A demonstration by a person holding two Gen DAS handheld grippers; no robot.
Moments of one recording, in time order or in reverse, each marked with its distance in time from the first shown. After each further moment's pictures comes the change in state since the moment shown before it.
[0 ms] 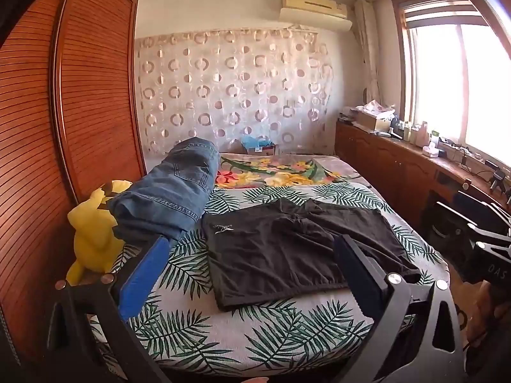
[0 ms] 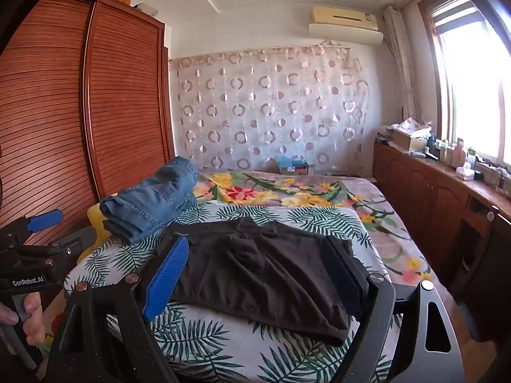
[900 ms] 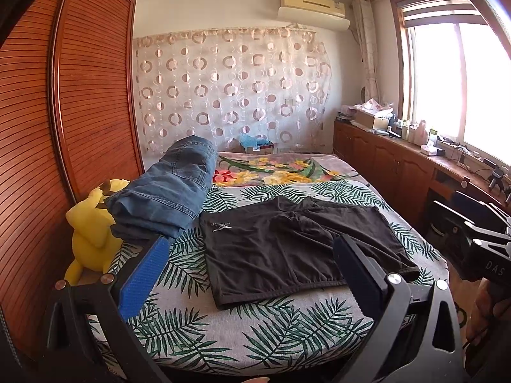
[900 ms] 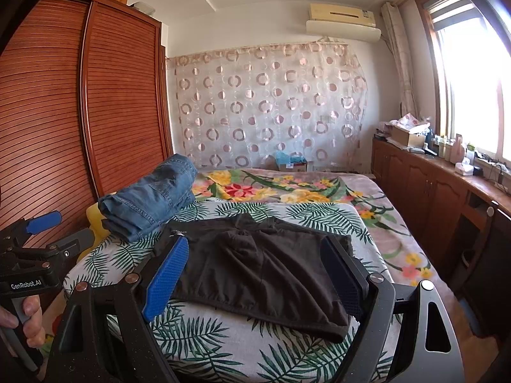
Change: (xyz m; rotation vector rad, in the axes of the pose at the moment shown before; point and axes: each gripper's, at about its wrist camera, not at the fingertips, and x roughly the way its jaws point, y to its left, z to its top) left arm 0.001 -0.003 0.000 -0.003 -0.004 -0.008; right arm -0.001 0.005 -0.001 -0.004 0.018 -0.008
